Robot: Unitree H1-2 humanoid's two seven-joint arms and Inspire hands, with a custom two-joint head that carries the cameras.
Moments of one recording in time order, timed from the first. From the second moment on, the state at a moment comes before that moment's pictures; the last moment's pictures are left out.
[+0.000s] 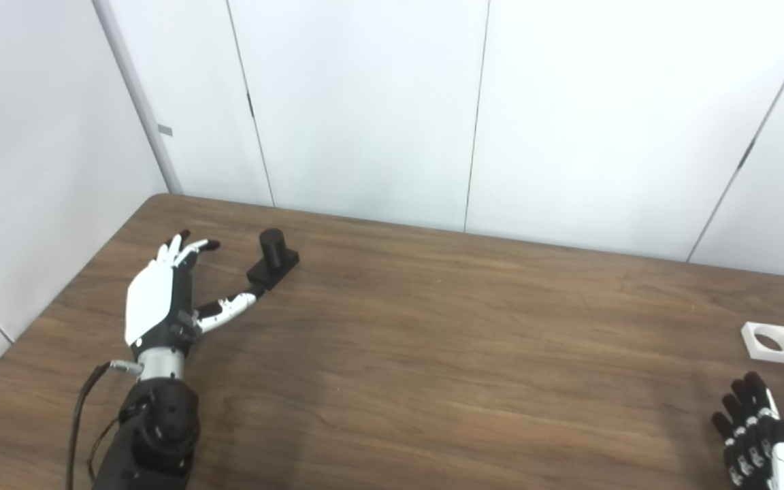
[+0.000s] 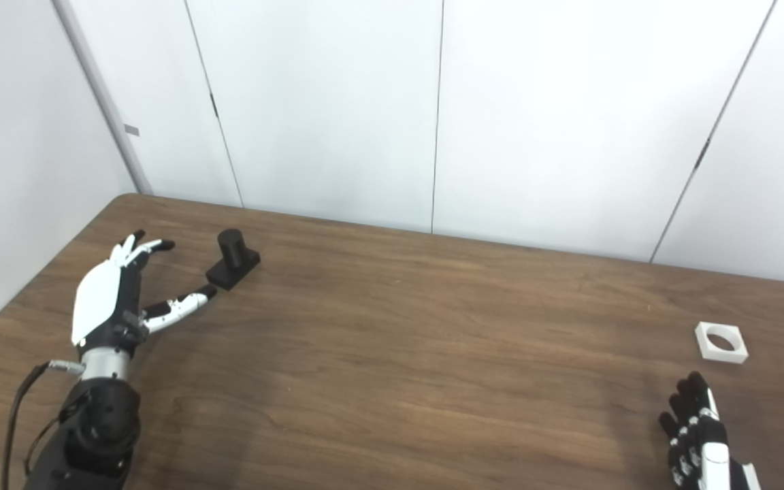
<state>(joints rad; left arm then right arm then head) -0.14 0.33 0.20 0.03 0.61 0.20 0.25 0.15 -0.13 -0.12 -0.18 0.19 0.00 0.10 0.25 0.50</state>
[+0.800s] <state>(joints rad) -0.29 0.36 0.09 0.30 0.63 0.30 0.29 0.16 -0.13 -0.11 -0.19 0.19 0.00 0.10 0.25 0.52</state>
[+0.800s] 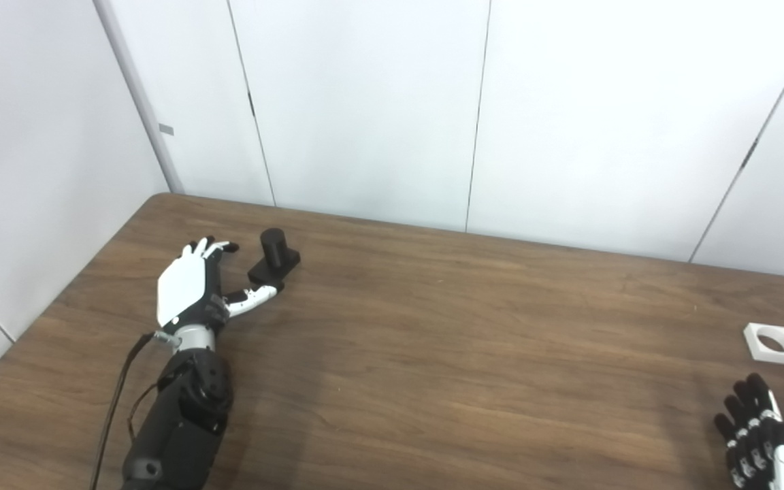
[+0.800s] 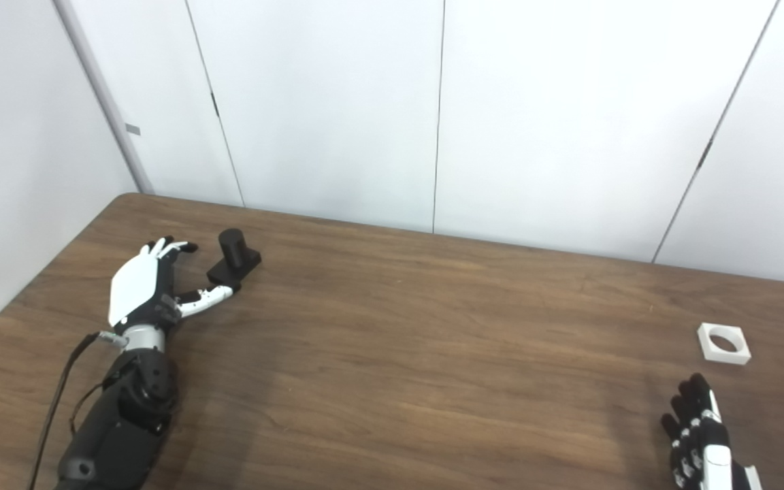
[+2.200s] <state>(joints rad) -0.44 0.38 -0.02 0.49 0.59 0.36 0.30 0.17 -0.12 -0.11 -0.20 0.17 0.00 0.10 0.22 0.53</state>
